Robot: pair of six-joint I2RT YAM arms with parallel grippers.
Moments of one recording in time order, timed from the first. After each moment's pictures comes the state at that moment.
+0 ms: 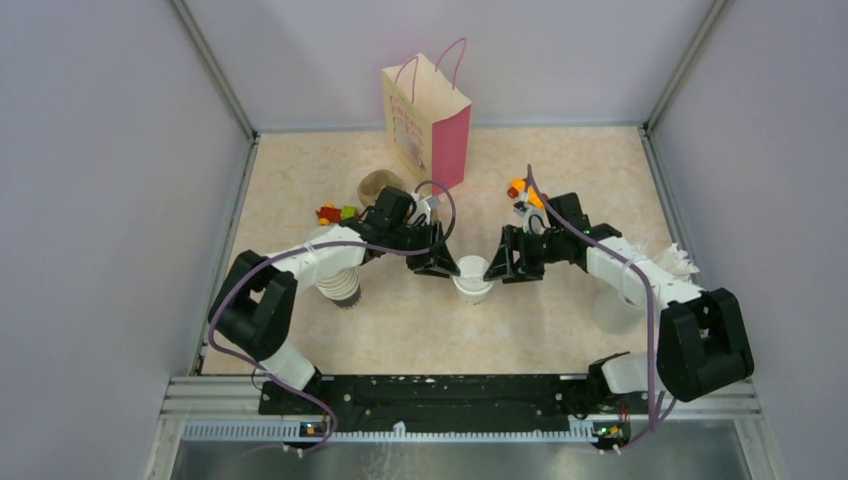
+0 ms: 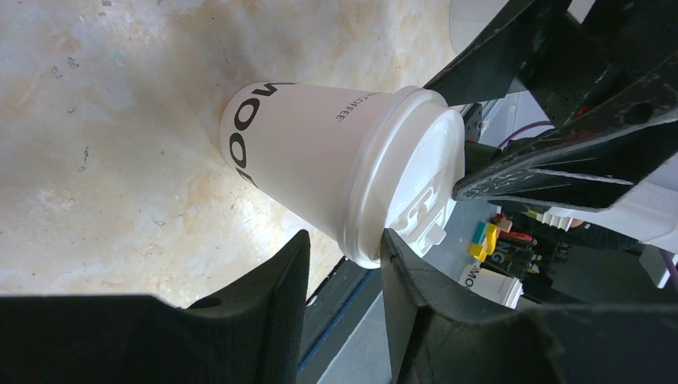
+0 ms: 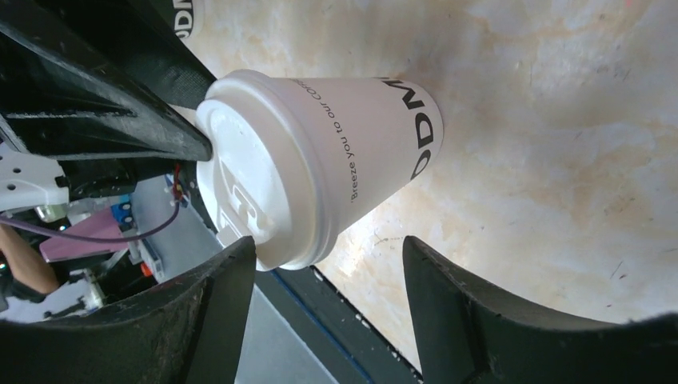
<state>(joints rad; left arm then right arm) -0.58 1.61 1.01 -0.23 0.69 -0.67 0.34 1.34 0.84 -0.48 -0.68 0.39</state>
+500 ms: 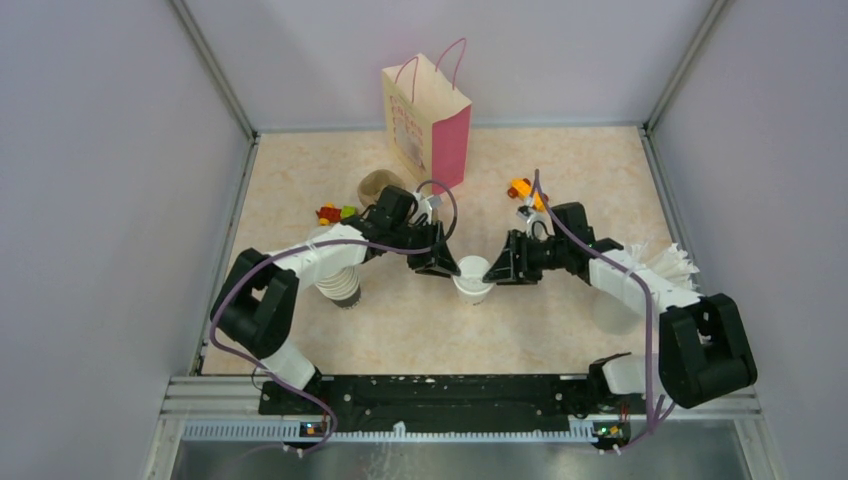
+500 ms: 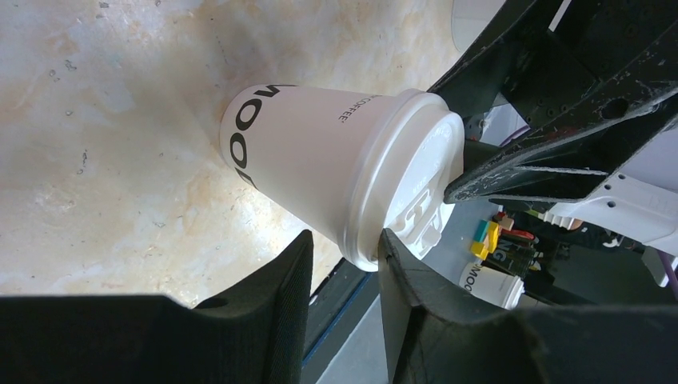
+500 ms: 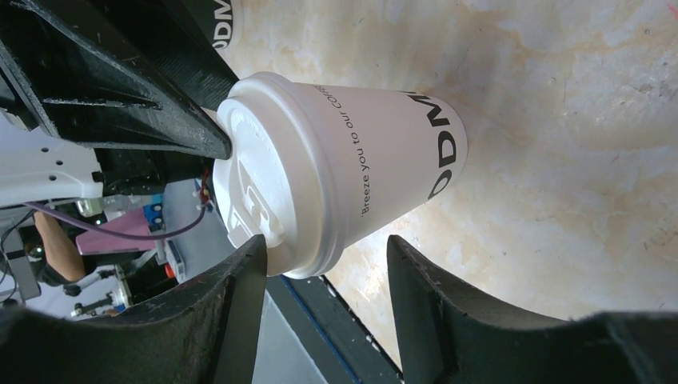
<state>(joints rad) -0.58 1.63 1.03 -0.25 0.69 -0.66 0.32 1.32 0.72 -0.31 -0.75 0.44</state>
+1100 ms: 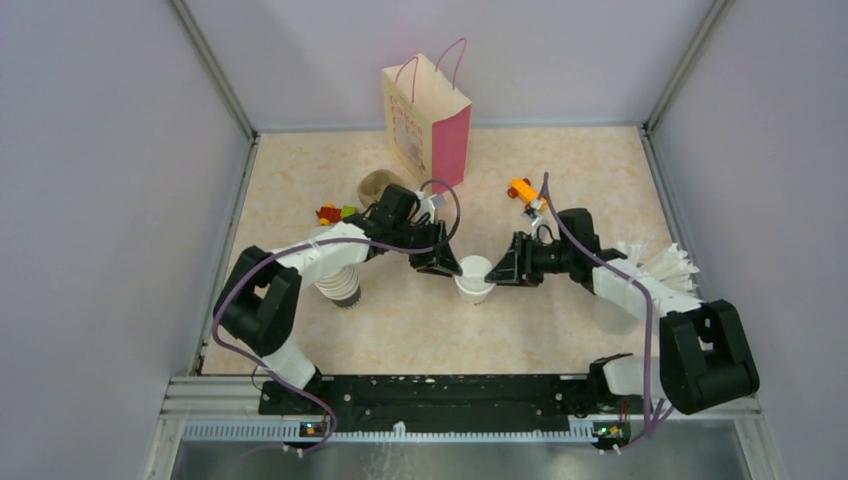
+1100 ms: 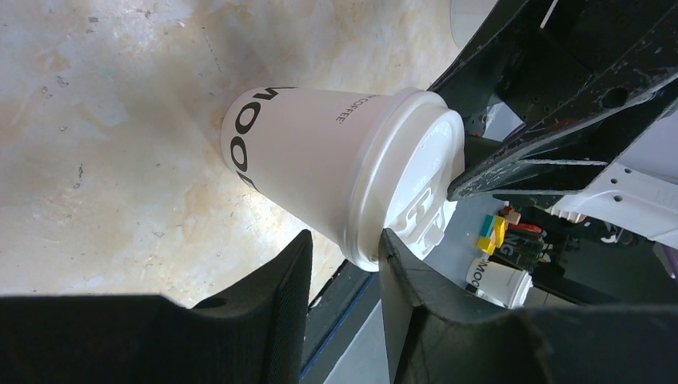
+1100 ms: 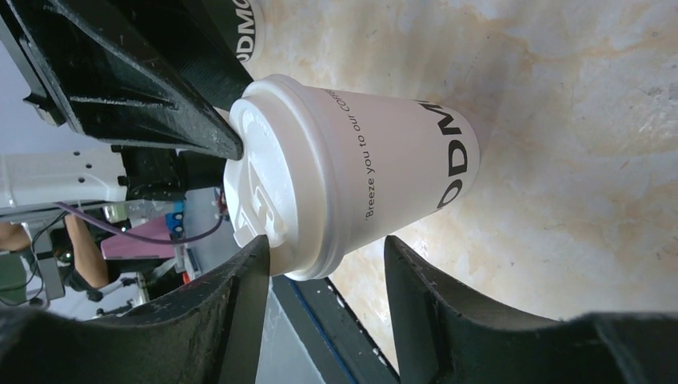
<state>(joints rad) -0.58 1.65 1.04 -0.25 0.70 -0.63 0.28 1.28 0.59 -0.10 -0.83 0.52</state>
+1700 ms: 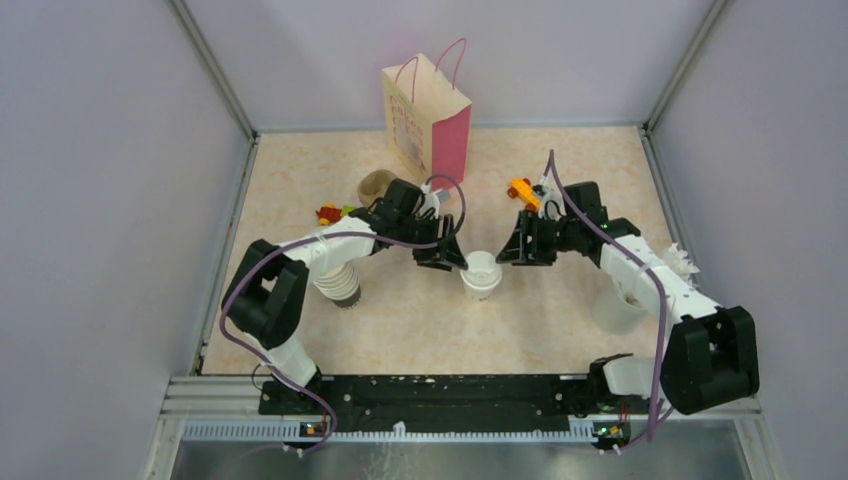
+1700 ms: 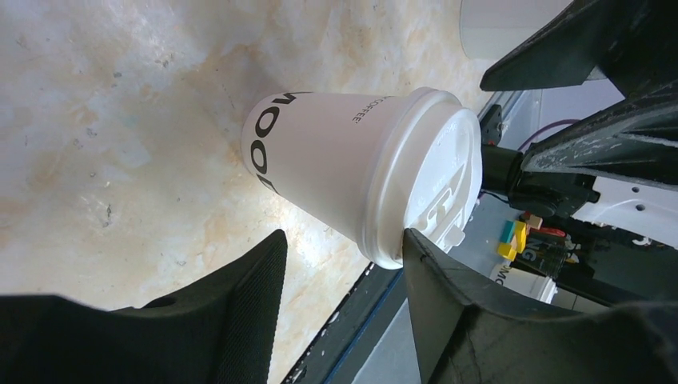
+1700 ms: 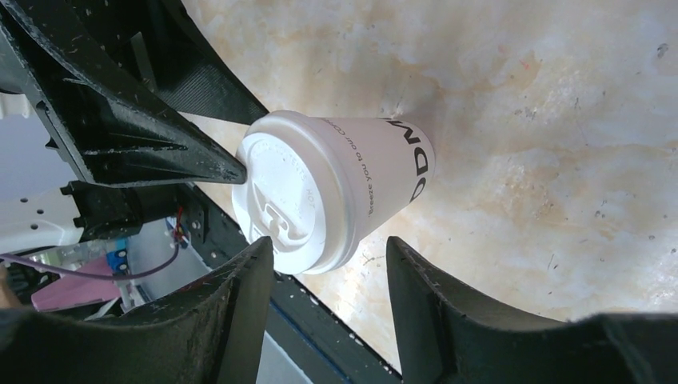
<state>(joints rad) -0.58 1.70 1.10 -0.26 0.69 -0.57 0.26 1.28 0.89 -0.51 -0.63 0.39</state>
